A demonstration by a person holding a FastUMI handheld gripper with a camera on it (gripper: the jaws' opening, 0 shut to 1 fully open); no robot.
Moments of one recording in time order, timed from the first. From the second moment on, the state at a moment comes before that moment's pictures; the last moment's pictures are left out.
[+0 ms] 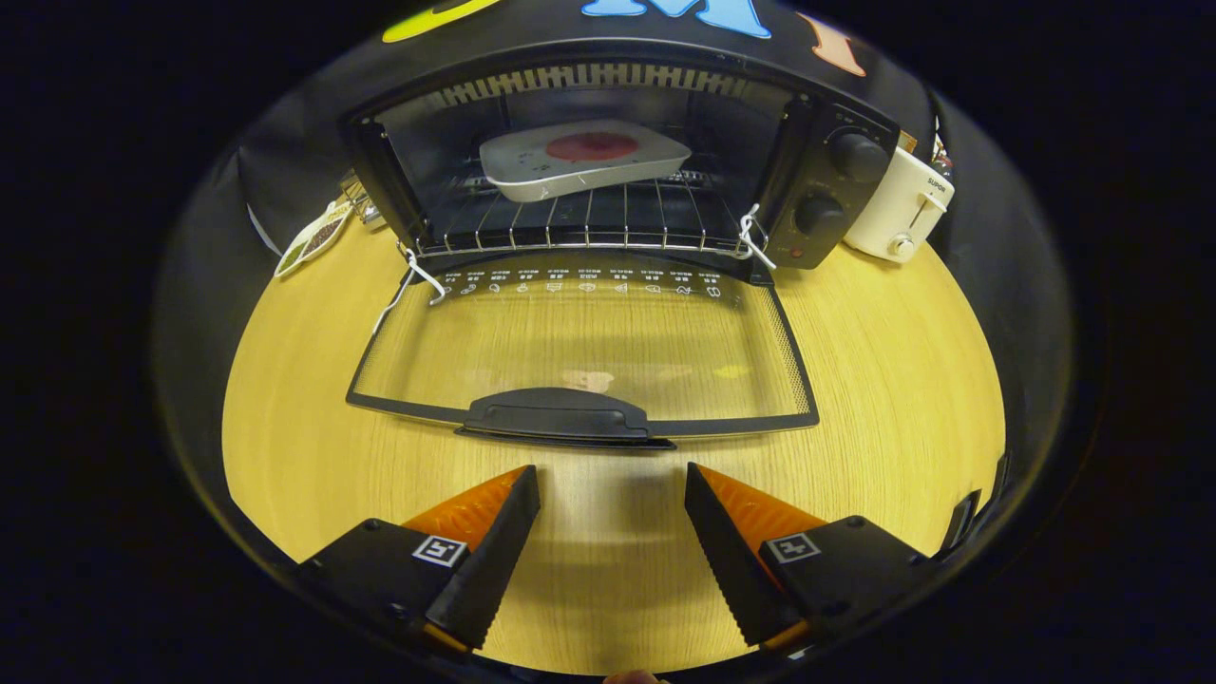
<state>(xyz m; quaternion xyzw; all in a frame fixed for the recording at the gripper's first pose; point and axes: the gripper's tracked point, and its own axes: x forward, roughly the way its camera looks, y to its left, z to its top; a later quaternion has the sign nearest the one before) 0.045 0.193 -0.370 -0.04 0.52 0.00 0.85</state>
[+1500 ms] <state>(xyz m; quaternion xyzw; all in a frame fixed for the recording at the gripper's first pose) 0.099 0.220 -0.174 -0.06 0.26 0.04 0.96</state>
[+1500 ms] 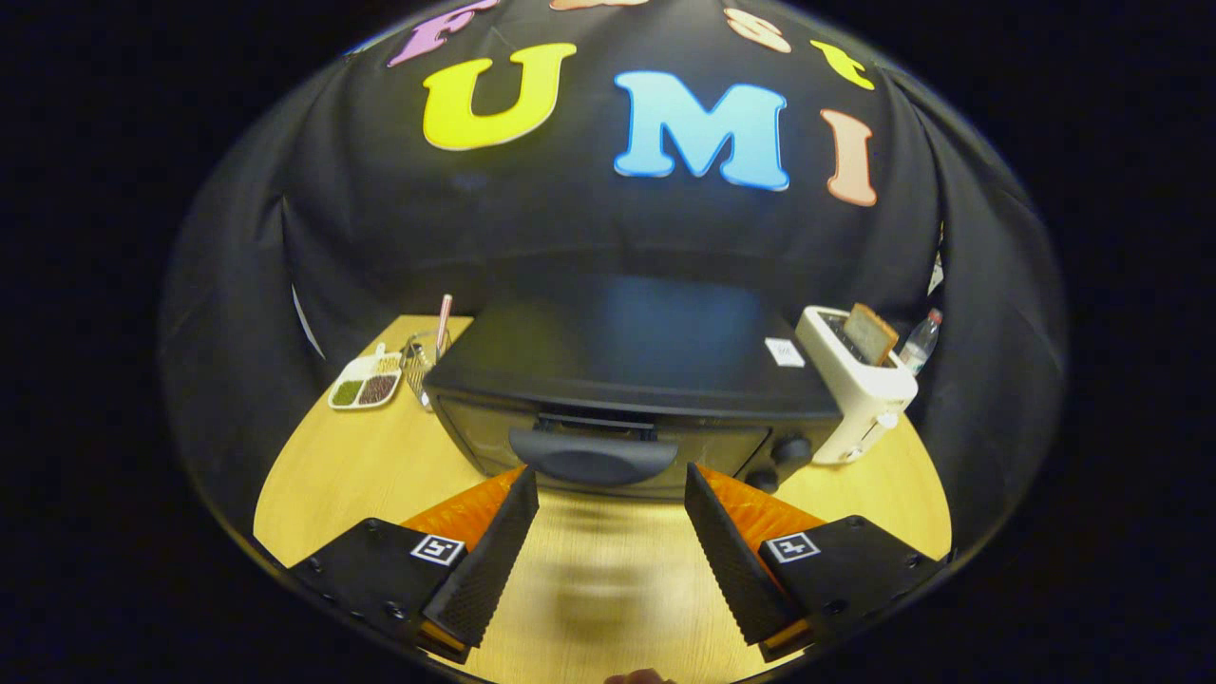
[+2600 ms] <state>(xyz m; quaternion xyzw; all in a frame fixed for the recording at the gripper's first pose) -0.026 0.106 -0.021 -0.05 0.03 -0.02 1.00</state>
